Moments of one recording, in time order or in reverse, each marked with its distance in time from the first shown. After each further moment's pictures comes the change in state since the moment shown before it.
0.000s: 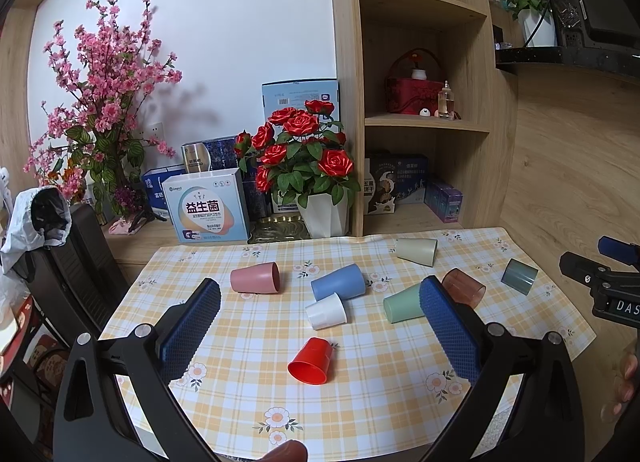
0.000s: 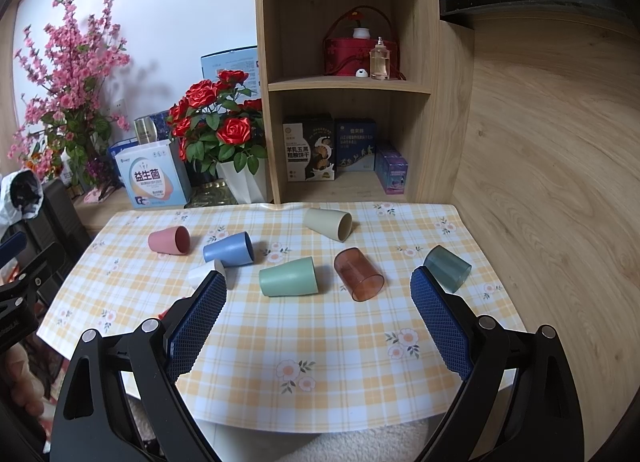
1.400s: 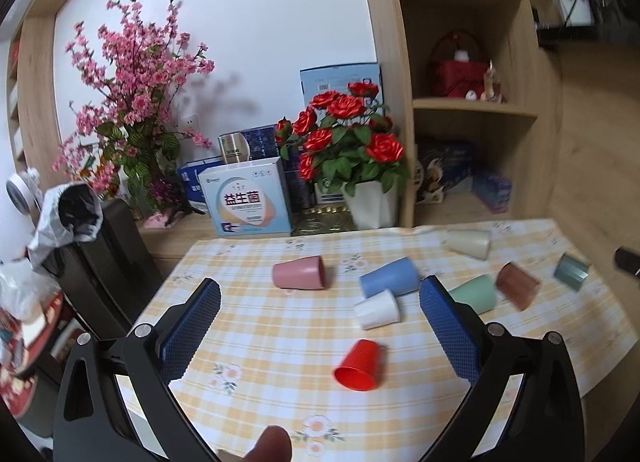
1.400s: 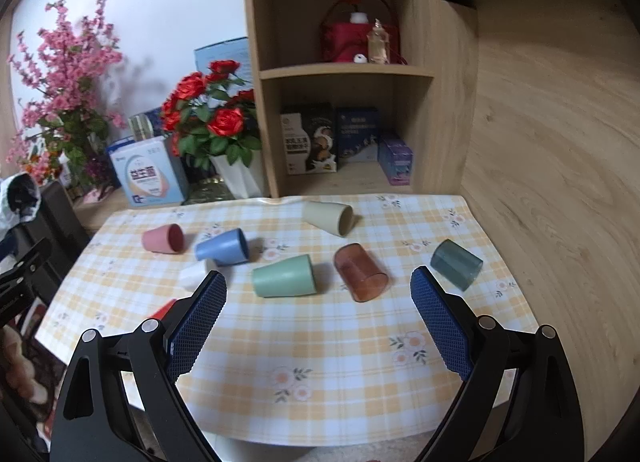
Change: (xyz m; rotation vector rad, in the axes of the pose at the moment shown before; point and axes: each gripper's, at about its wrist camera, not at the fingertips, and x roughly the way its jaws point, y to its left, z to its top) left arm 0.054 0.020 -0.011 0.038 0.043 0.171; right arm 0.050 -0.020 -0.010 0.020 0.034 0.016
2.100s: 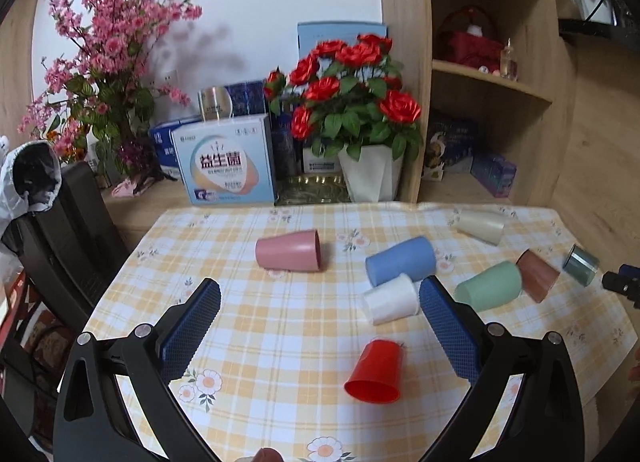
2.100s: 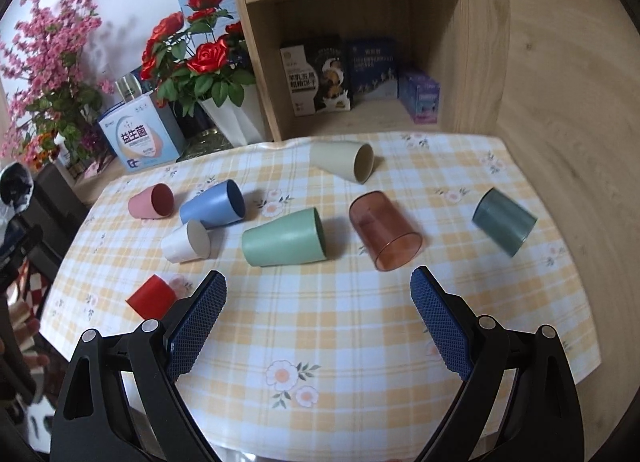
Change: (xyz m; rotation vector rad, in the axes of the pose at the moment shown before) left arm 0.100 0.042 -0.028 -0.067 0.099 -0.110; right arm 0.113 -0.007 -0.019 0.069 0.208 0.104
